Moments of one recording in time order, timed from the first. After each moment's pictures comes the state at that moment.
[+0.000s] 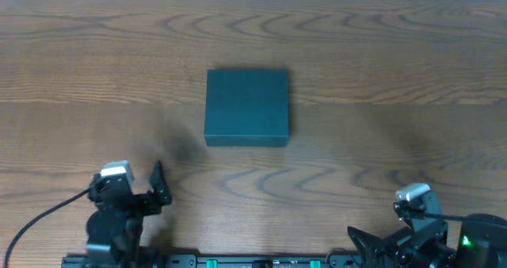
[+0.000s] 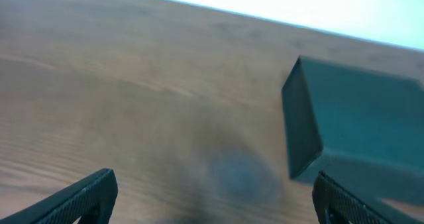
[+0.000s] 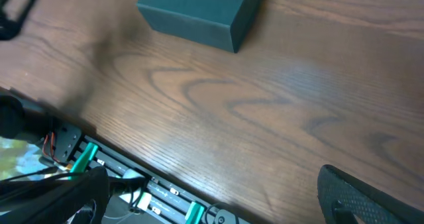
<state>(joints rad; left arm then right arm) -0.11 0.05 0.36 -0.70 -0.13 -0.22 0.13 0.50 1.19 -1.52 -0.38 -0.05</state>
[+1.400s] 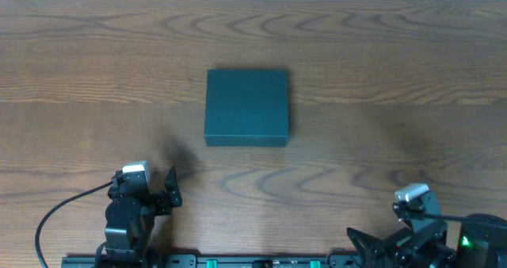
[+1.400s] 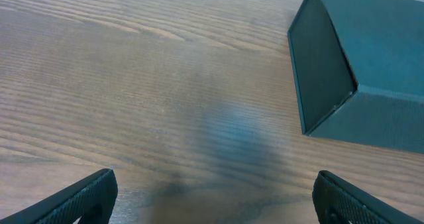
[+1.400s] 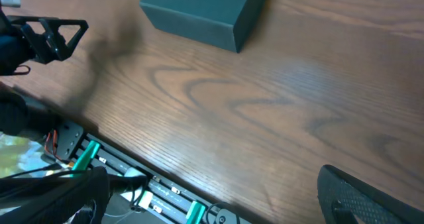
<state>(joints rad) -0.11 0.01 0.16 -0.66 -0.06 -0.22 0.14 0.50 1.19 -1.52 -0.38 -0.05</state>
